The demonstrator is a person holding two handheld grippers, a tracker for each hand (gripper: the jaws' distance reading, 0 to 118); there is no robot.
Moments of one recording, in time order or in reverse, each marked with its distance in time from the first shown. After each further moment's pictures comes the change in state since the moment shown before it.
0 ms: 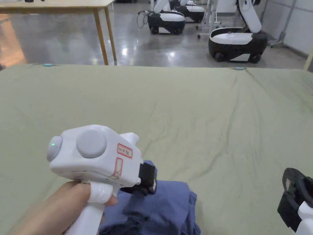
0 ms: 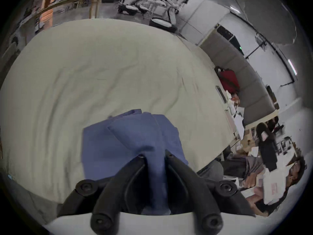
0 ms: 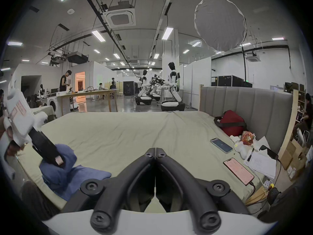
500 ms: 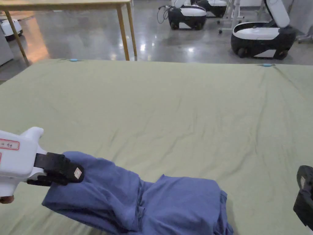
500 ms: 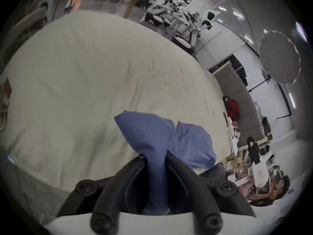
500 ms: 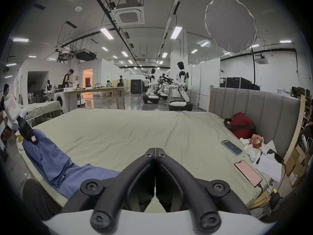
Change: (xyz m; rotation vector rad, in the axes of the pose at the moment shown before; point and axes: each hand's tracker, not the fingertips) left arm -0.194 -0.037 0.138 0.140 -0.042 0.219; right arm -0.038 0.001 -0.010 -0.007 0.068 0.042
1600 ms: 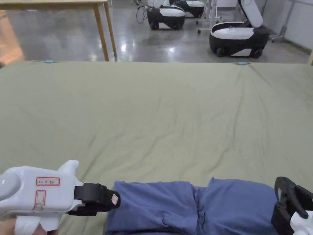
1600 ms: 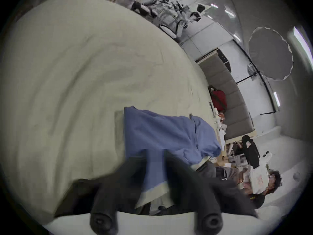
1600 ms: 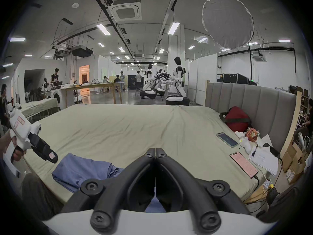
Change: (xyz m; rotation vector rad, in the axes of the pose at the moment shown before) left arm 0.013 -0.038 -0.117 -0.100 -0.222 0.035; right arm 0.000 -0.016 0.018 -0.048 -0.026 -0.002
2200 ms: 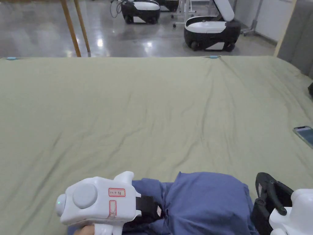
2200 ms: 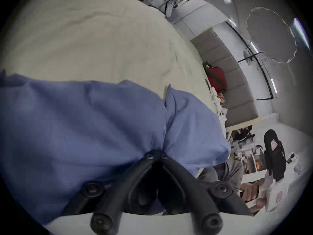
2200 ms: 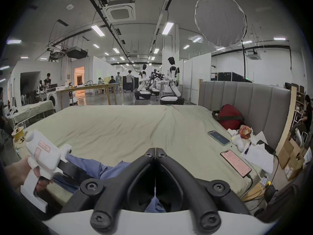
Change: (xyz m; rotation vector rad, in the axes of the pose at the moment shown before) left arm 0.096 -0.026 -0.162 -0.126 -0.026 -0.075; right arm 0.038 -0.007 0.006 0.005 -0.047 -0.023
